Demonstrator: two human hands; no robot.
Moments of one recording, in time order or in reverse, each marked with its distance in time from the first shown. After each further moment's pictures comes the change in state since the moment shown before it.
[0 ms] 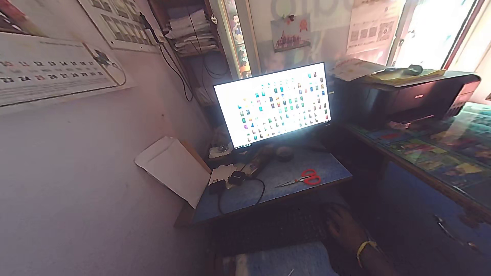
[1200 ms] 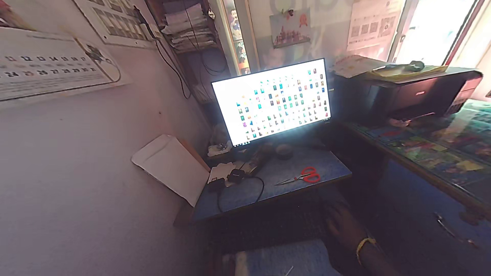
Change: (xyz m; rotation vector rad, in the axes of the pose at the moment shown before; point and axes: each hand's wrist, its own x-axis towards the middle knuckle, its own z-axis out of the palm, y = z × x) left_hand -0.003 -0.003 0.002 -0.033 0.027 0.029; right_hand 0.002 0.002 0.001 0.007 -0.038 0.029
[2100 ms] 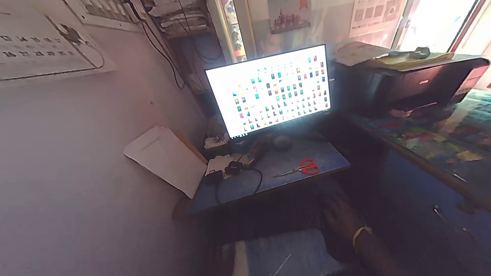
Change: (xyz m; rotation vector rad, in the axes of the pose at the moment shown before) left_hand -0.008 0.006 -0.001 0.012 0.001 -0.050; right_hand 0.000 -0.001 -0.002 -0.022 -0.048 0.005
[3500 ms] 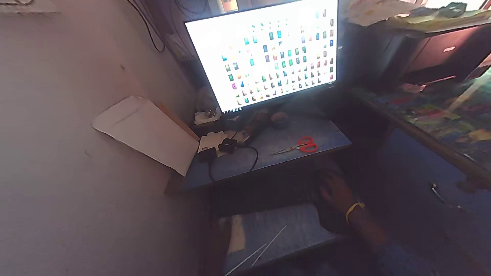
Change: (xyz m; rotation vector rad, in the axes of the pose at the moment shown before) left_hand 0.011 -0.020 0.016 -0.007 0.056 0.067; right_hand -0.001 -0.004 -0.005 0.021 0.009 0.014
